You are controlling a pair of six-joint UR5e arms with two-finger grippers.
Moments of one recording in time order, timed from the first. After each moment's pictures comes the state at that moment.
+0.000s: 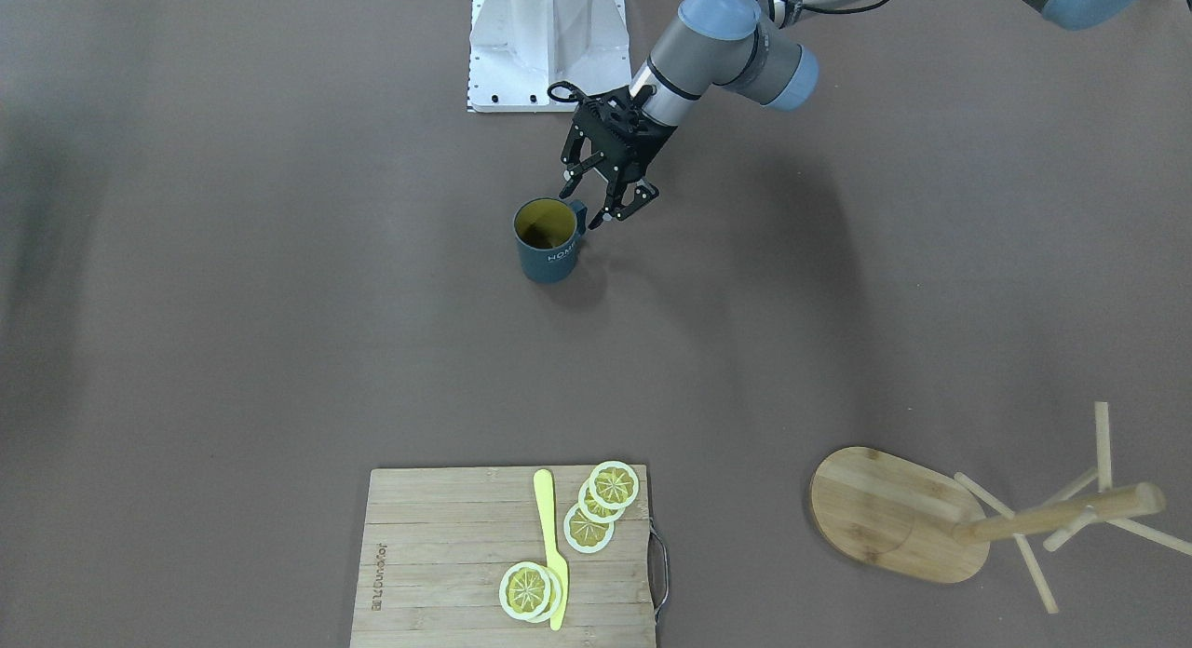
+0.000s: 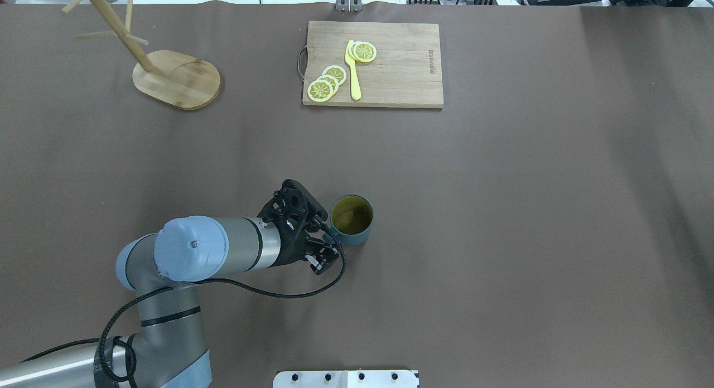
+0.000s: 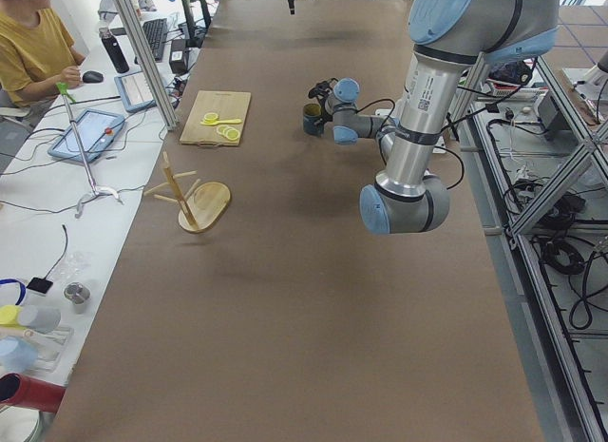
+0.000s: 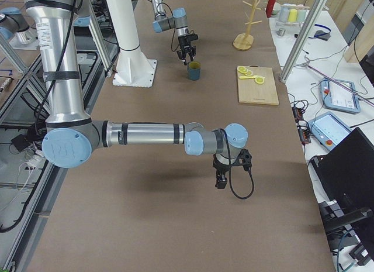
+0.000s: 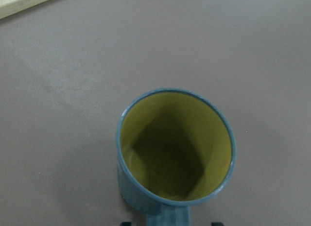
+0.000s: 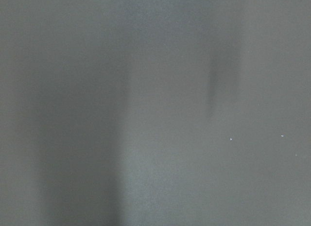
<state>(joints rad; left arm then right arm) -0.34 -2.03 -1.72 -2.30 -1.63 -0.61 1.39 -1.48 1.49 -1.53 2.29 0.06</state>
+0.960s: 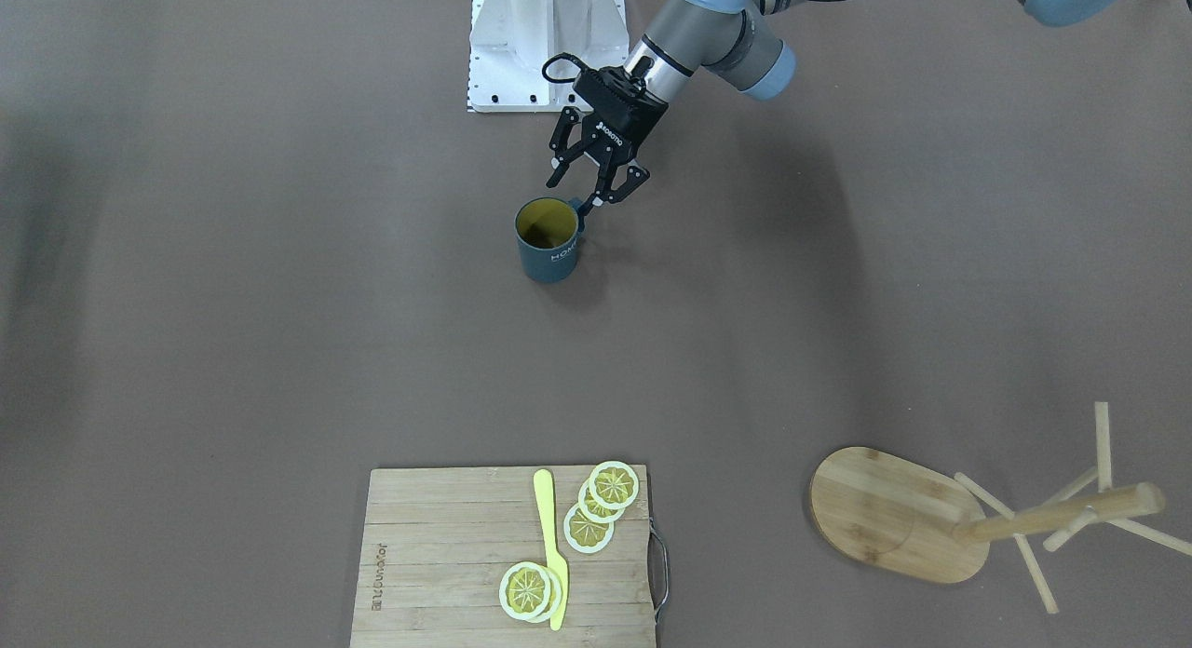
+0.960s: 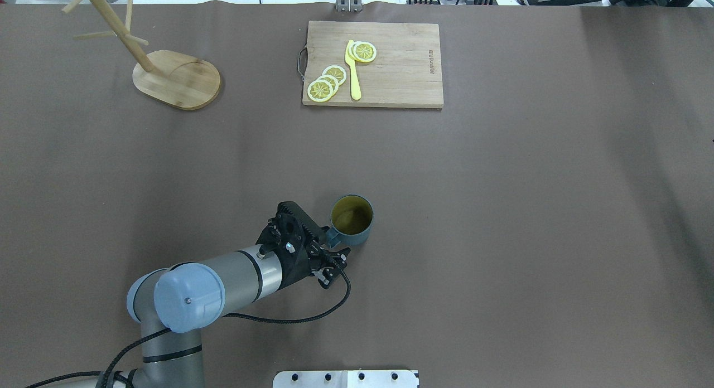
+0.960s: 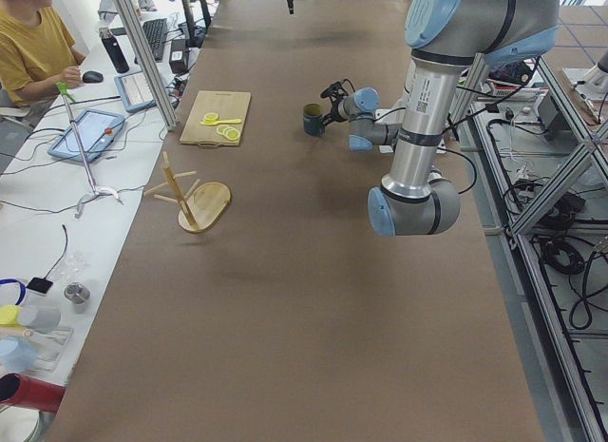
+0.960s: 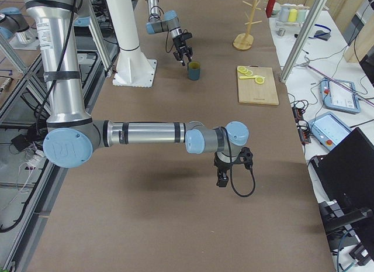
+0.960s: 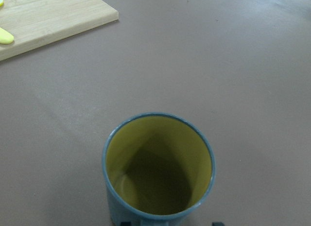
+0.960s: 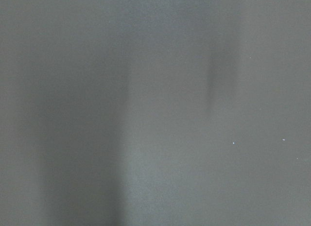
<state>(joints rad) -0.21 -2.00 -1.69 -2.51 -1.32 -0.63 1.39 -1.48 1.50 -1.53 2.29 0.07</state>
